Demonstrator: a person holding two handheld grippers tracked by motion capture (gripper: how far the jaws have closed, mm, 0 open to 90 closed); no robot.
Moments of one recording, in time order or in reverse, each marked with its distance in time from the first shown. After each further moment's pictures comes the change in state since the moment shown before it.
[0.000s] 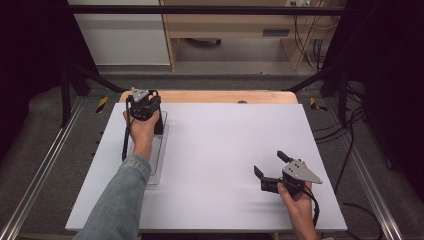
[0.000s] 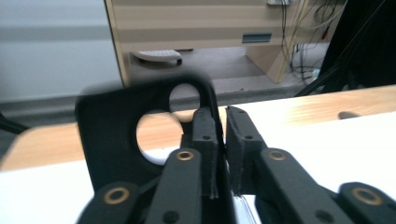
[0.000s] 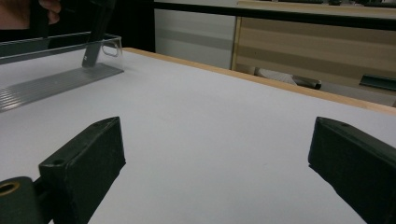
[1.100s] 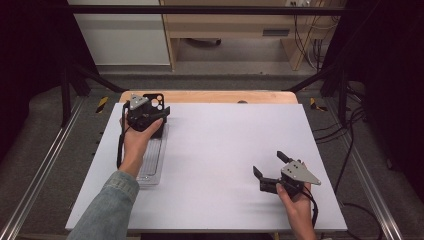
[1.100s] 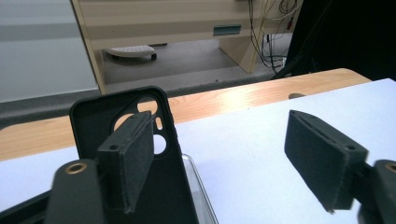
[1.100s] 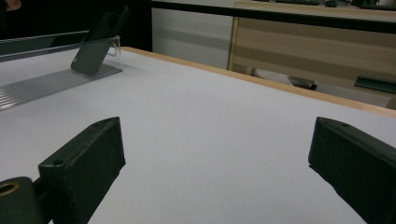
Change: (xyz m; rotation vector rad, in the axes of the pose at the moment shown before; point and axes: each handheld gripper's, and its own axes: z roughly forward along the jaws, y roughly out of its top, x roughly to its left) left arm -0.016 0.002 -0.047 0.034 -0.124 -0.003; right arm 0.005 0.002 0.000 0.004 -0.016 -0.014
